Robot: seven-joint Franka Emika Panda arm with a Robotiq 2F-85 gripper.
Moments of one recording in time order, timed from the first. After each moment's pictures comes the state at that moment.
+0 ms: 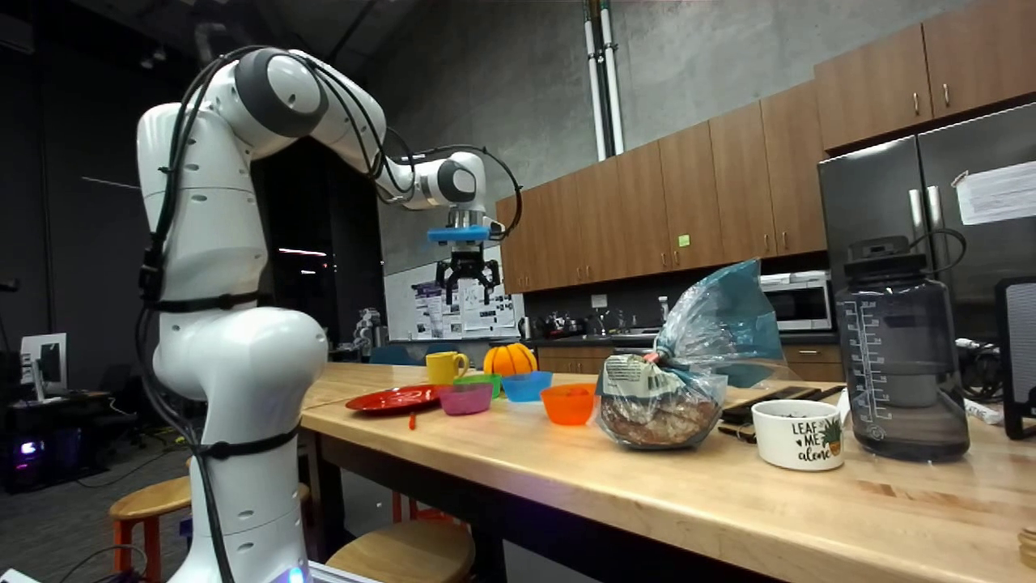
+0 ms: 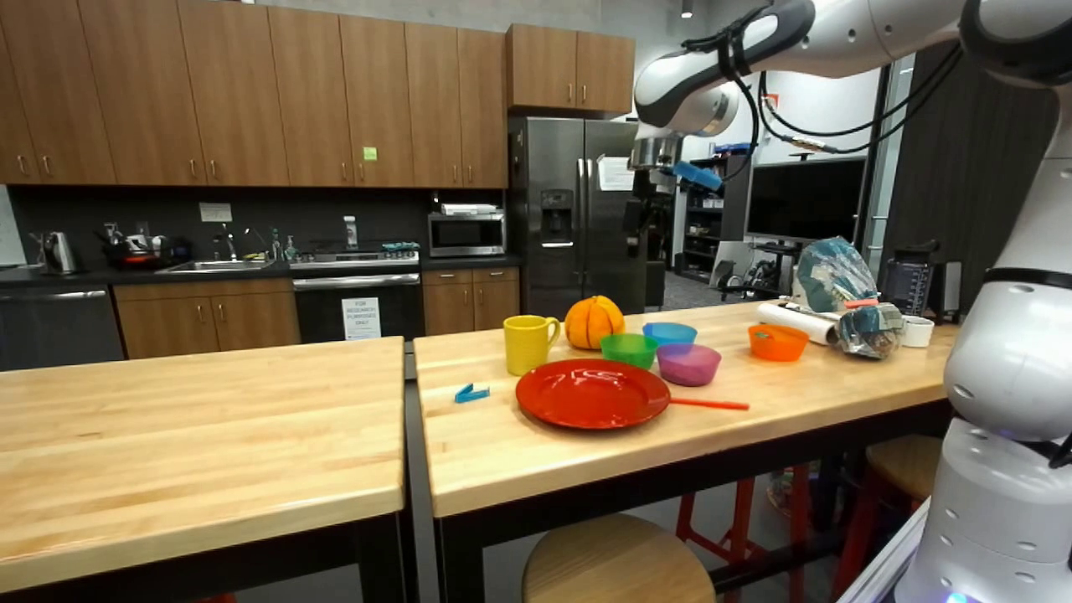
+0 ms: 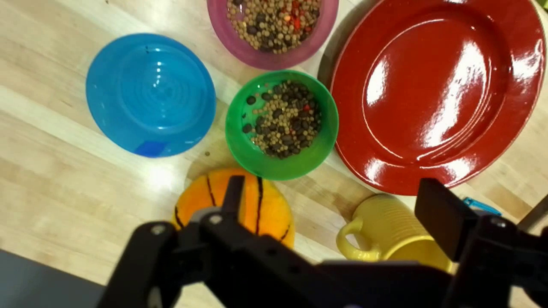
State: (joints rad) arm -0.02 -0.15 -0.03 -1.95 0.12 1.82 -0.35
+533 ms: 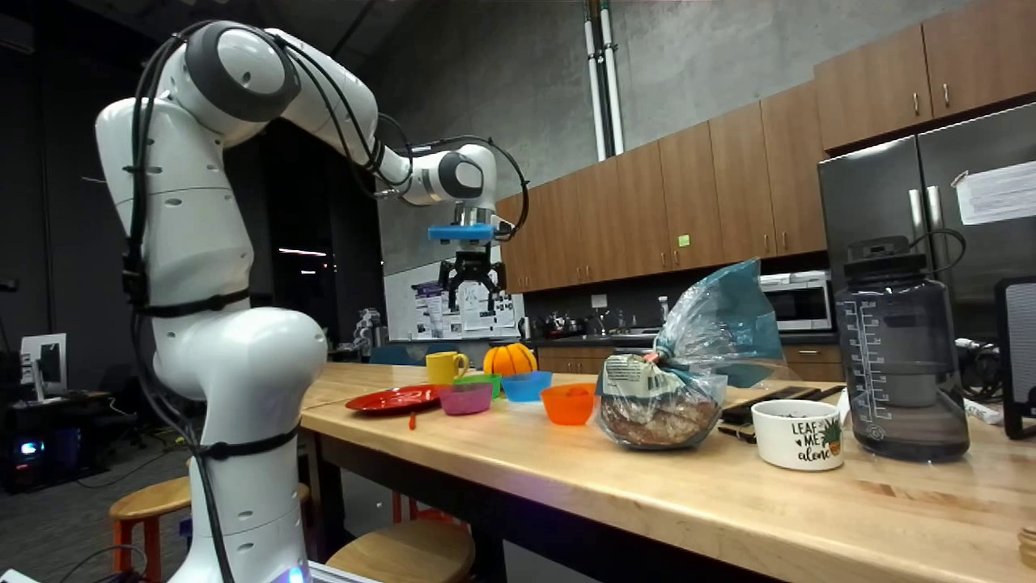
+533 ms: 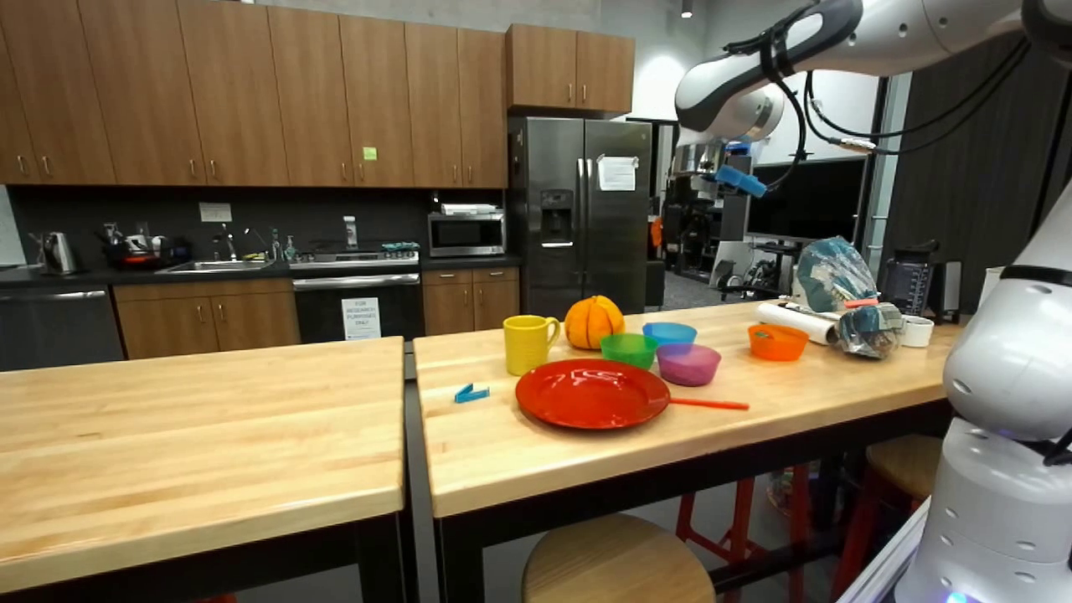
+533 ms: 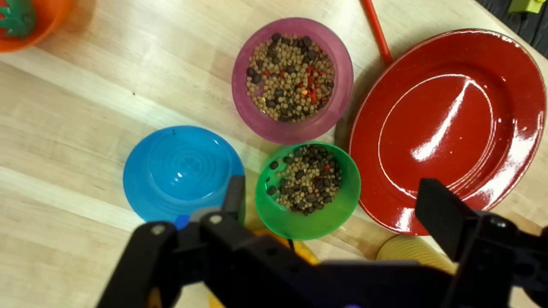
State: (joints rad) arm -0.03 -0.28 -0.13 -2.11 0.12 1.80 -0.37
